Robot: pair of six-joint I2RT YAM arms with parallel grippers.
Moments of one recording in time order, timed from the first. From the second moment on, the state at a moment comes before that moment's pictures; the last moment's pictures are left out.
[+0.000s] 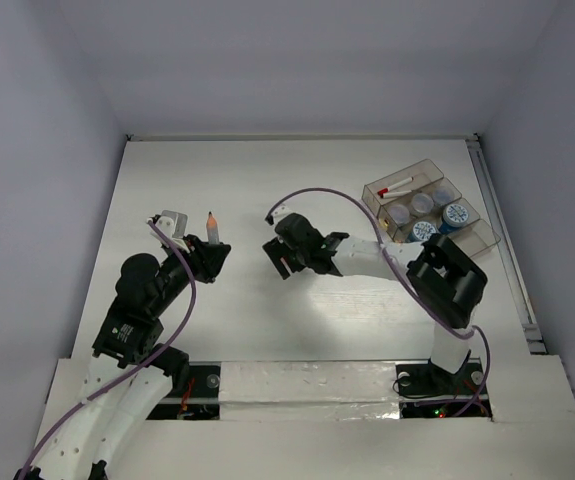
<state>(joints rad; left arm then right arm) -0.38 0.45 0.61 -0.30 0.17 -0.40 0.91 1.84 1.15 -0.17 0.26 0.18</state>
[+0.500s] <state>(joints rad) -0.38 0.45 0.61 -0.30 0.18 -0.40 0.86 2.01 1.34 -0.22 0.11 0.02</state>
